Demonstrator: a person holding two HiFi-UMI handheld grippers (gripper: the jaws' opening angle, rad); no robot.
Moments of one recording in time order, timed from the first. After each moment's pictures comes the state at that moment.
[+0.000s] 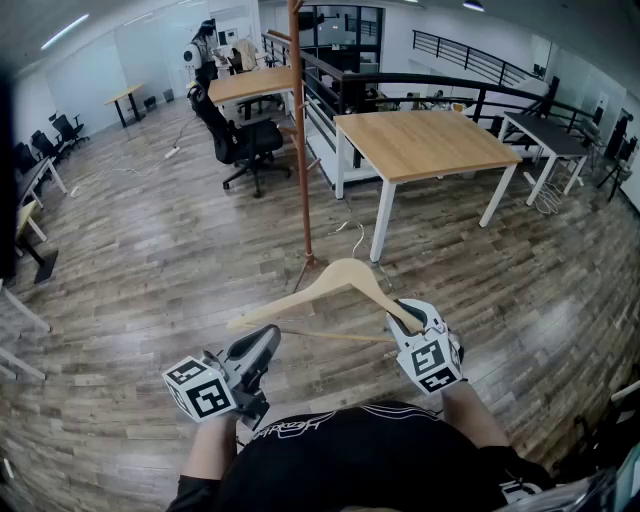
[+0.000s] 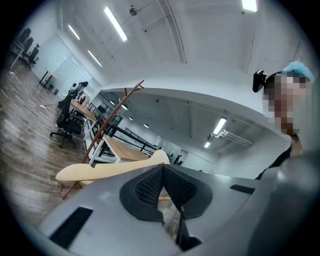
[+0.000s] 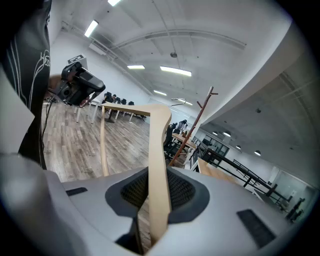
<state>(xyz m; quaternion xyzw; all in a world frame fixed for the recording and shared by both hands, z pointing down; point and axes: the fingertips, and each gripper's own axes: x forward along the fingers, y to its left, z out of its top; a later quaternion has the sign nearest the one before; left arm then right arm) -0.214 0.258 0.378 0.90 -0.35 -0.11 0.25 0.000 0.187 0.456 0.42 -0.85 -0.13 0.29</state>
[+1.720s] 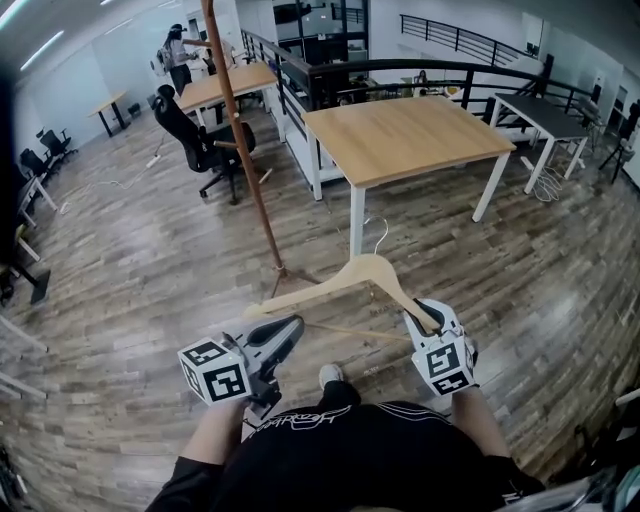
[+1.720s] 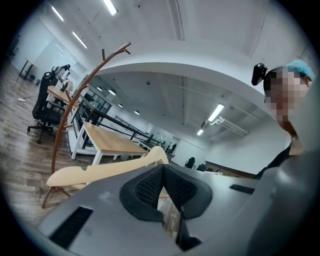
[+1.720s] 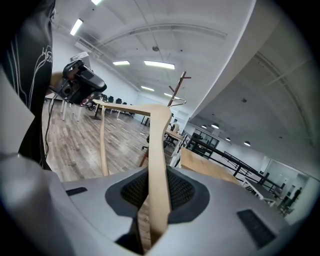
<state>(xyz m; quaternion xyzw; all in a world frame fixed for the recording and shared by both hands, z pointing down) -0.002 0.095 0.397 0.92 -0.28 -0.05 0.25 0.205 0.051 0.483 0.48 -0.83 -0.11 0.28</state>
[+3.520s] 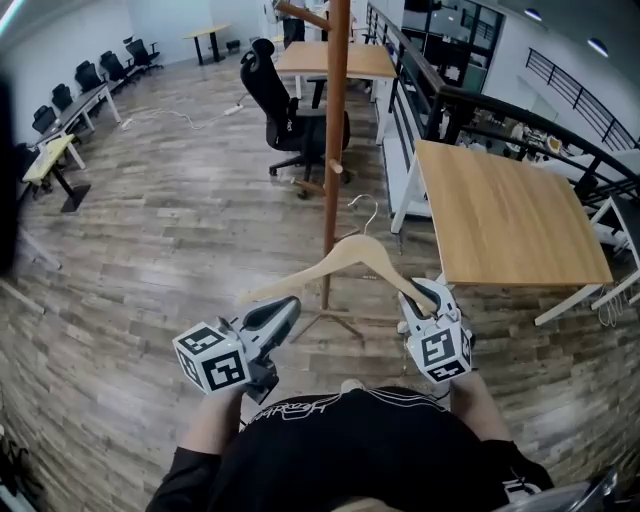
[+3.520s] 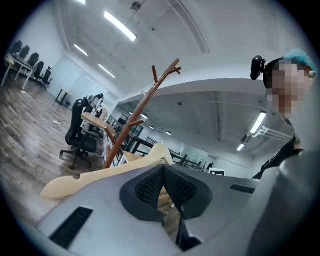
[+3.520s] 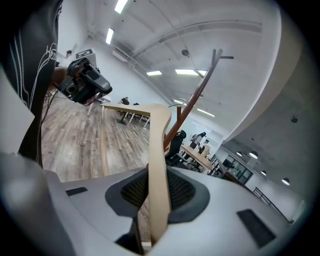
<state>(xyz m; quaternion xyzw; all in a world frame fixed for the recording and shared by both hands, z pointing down) -0.186 -0.263 0.380 0.84 -0.48 -0.12 0.23 -0.023 -0.383 0.439 0.28 -0.89 -0.22 0.28</state>
